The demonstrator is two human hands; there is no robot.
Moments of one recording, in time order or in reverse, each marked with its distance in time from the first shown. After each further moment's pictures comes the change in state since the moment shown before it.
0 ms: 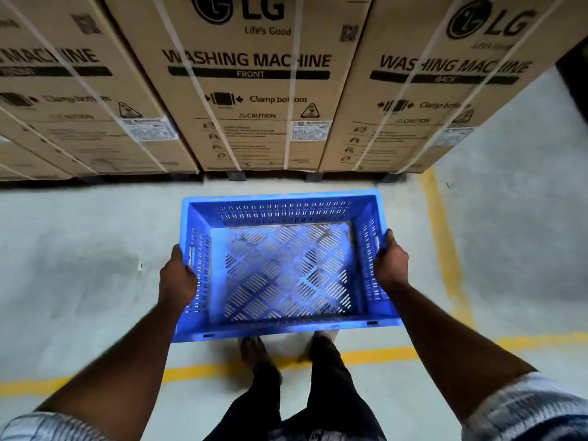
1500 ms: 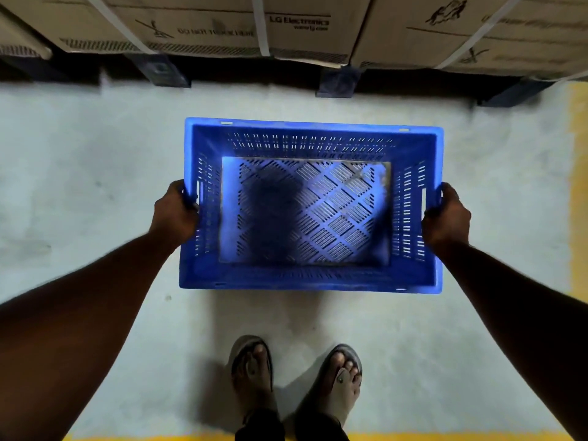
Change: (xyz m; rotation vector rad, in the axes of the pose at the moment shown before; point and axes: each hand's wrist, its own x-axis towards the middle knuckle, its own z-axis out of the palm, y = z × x) left_hand 0.335 -0.011 0.495 -0.090 -0.247 -0.184; right_hand 0.398 0.238 0.392 -0.036 -0.049 0.090
